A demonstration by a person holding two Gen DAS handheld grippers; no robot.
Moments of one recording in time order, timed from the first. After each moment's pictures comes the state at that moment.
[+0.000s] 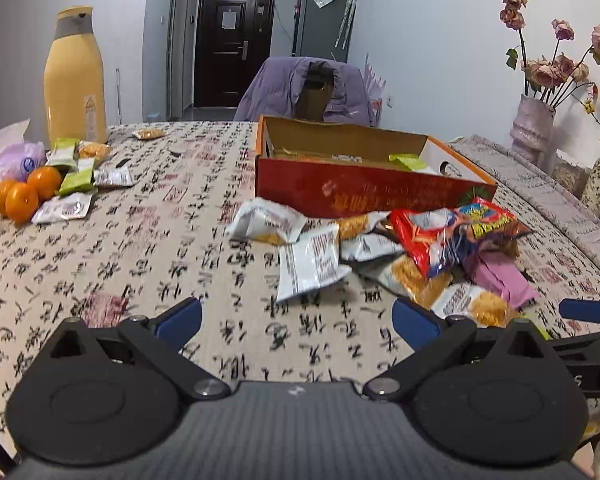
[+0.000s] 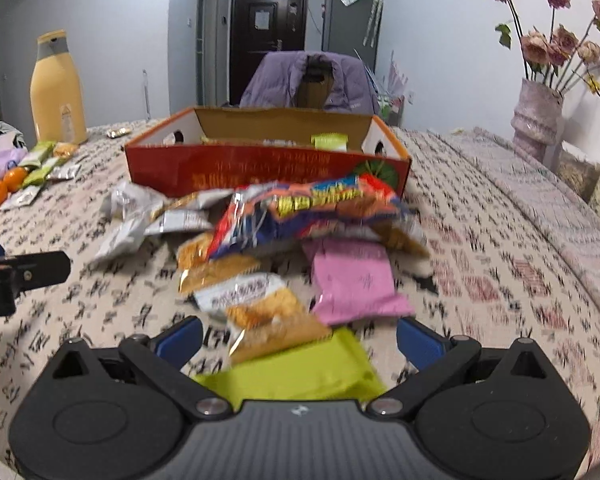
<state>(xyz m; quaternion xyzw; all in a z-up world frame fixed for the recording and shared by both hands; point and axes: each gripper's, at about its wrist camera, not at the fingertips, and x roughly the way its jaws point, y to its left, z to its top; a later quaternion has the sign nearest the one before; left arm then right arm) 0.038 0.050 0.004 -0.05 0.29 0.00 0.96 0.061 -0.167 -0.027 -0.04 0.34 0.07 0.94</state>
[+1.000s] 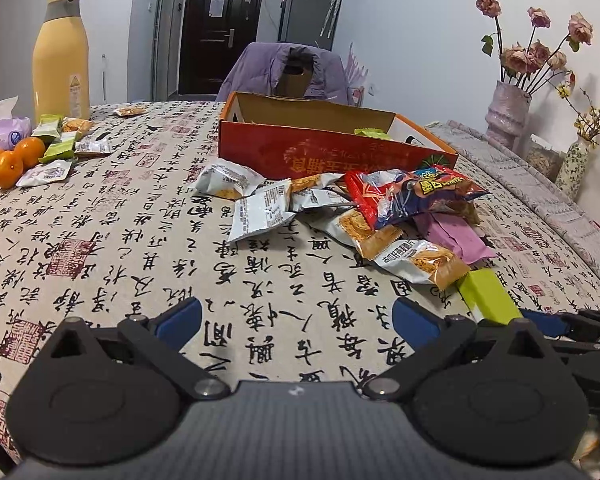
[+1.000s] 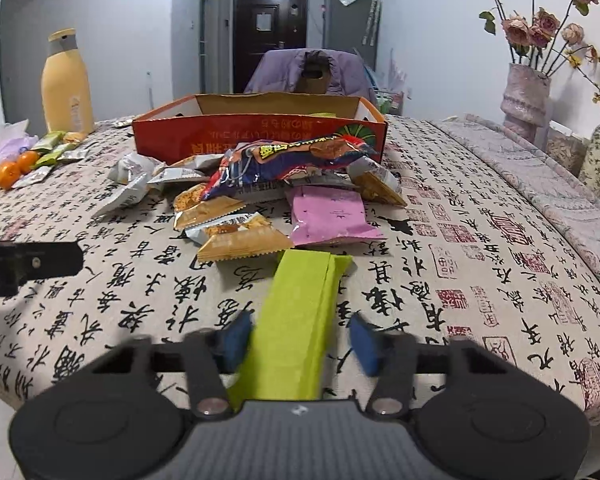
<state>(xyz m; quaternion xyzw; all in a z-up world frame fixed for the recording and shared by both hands) 0.004 0.016 -0.009 -0.06 0.31 -0.02 0.95 0.017 -0.209 -0.045 -0.03 0.33 0.10 0.94</state>
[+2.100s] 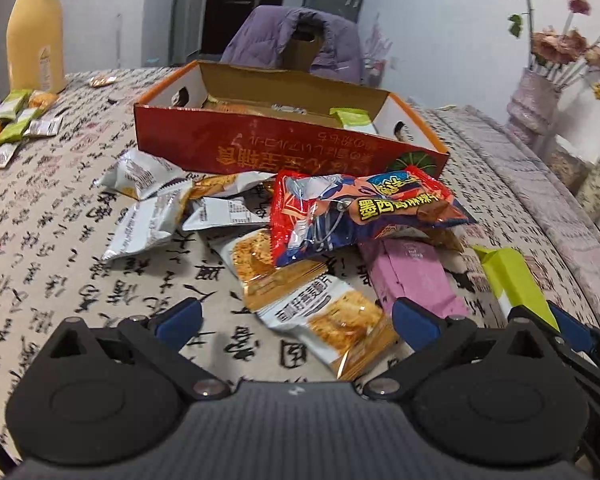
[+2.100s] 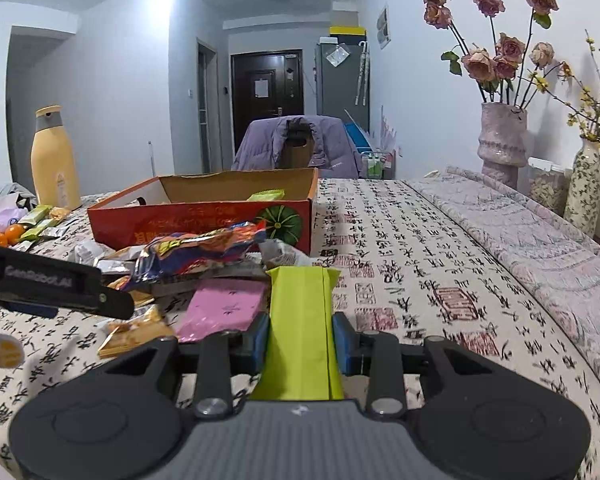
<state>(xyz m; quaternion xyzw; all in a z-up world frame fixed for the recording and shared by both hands) 0.096 -0.078 -0.006 -0.10 0.37 0.02 0.93 0.065 -0.304 -0.034 0.01 0.23 0.11 0.97</state>
